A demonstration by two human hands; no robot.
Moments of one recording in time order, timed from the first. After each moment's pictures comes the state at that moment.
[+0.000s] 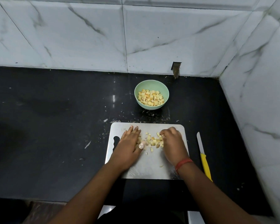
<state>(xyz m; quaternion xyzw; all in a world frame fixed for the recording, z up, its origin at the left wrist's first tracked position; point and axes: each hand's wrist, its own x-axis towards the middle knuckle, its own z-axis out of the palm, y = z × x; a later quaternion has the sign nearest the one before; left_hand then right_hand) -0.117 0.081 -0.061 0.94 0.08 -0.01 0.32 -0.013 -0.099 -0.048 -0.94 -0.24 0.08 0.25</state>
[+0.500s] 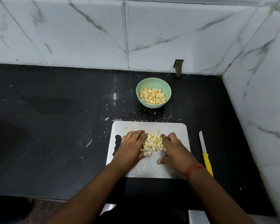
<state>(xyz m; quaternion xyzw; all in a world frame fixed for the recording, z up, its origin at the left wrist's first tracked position) -0.118 0.081 -0.082 0.98 0.00 0.04 0.19 -0.029 -0.117 -0.028 -0.91 -0.32 0.24 0.12</state>
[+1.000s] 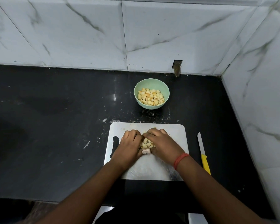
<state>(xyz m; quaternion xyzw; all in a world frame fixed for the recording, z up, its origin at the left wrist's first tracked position) -0.107 0.079 -0.089 0.98 0.01 0.07 0.19 -0.010 -0.083 -0.039 -0.87 -0.44 0.15 0.15</state>
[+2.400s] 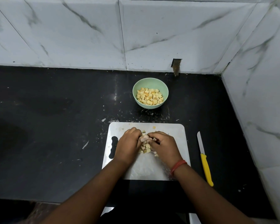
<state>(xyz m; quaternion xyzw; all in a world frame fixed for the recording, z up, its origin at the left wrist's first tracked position) -0.091 0.068 -0.062 0.93 0.11 0.09 0.33 -0.021 -0.083 -0.054 -0.84 -0.23 0.16 0.47</state>
